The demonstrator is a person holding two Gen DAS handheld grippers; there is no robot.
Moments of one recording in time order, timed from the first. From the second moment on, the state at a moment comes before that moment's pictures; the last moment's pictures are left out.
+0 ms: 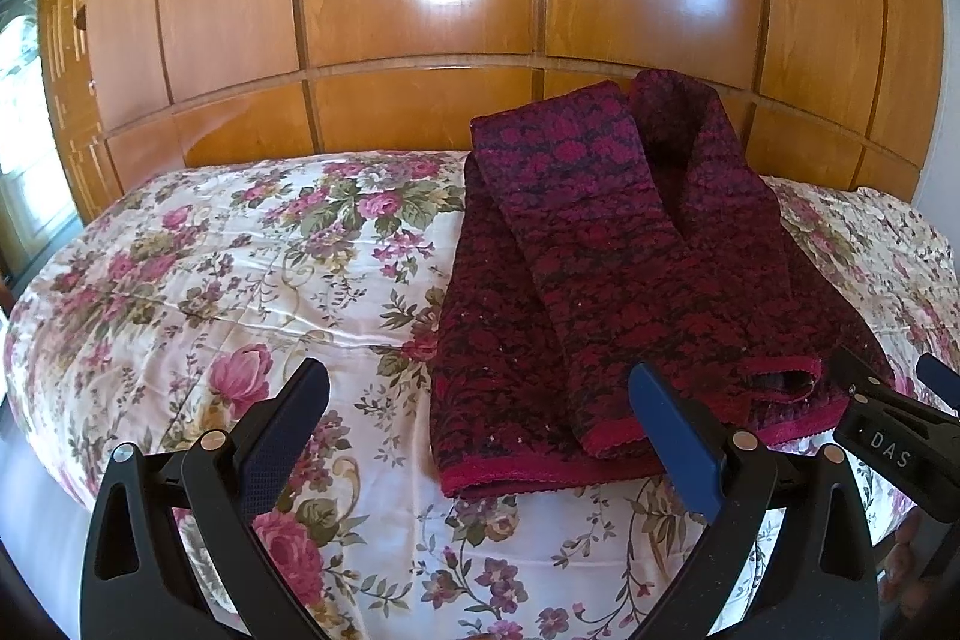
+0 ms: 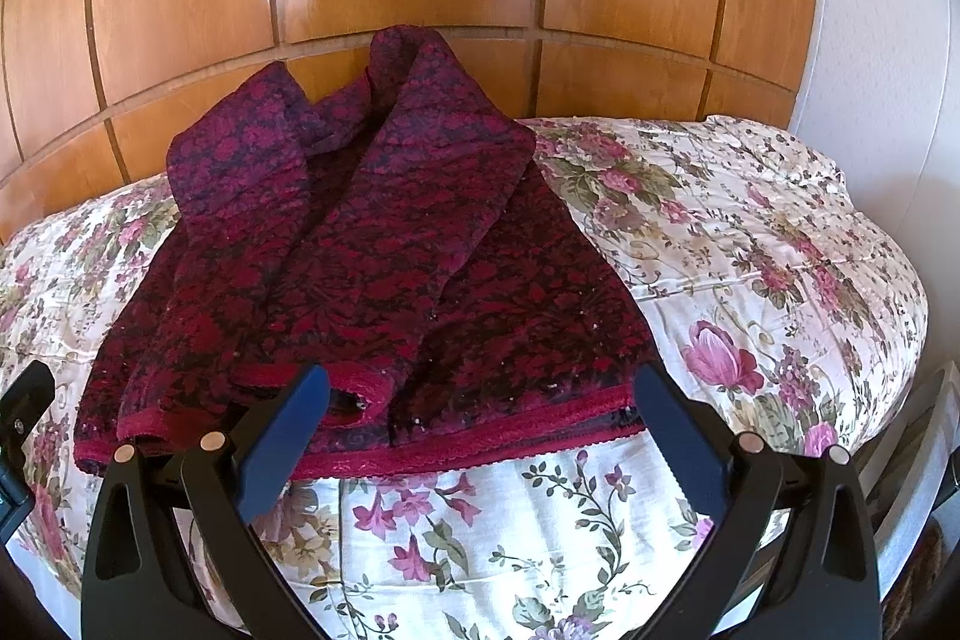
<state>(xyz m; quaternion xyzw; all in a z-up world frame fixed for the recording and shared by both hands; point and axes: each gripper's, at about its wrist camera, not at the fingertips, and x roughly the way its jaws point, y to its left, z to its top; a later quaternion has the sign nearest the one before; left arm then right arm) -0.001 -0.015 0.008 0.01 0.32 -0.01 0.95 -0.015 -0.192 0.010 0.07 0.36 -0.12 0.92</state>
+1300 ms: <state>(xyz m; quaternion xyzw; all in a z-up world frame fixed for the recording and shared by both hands) 0.087 0.046 0.056 -0.12 0.33 -0.20 0.92 0.082 -0.237 0.024 0.15 0.39 0.08 0.91</state>
